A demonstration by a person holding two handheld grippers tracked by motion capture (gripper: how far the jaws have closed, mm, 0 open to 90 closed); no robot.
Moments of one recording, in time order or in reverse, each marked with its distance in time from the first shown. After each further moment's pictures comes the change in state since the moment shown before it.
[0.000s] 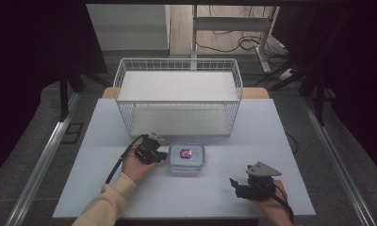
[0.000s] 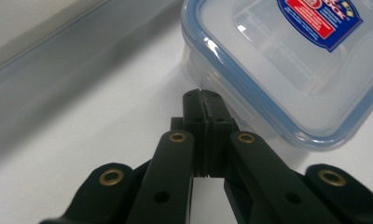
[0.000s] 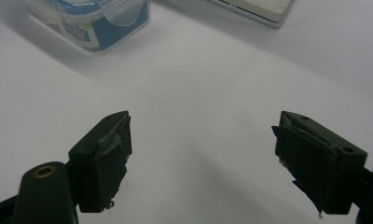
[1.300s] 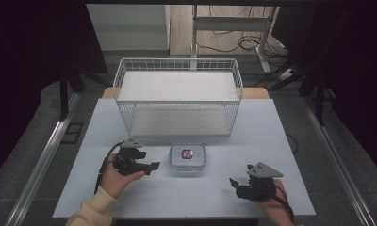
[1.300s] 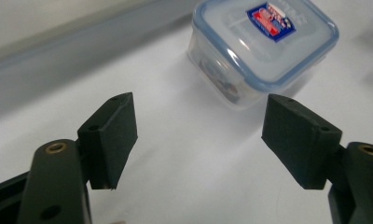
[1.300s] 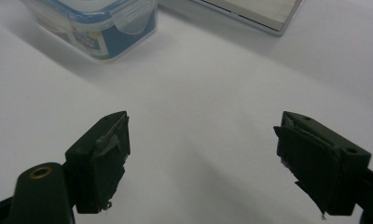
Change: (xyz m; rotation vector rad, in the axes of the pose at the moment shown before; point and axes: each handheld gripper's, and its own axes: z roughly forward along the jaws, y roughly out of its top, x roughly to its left) left arm -0.005 -0.043 -0.060 -0.151 -0.010 -0.118; right arm -0.002 -0.004 0.001 -0.042 0.014 -0.013
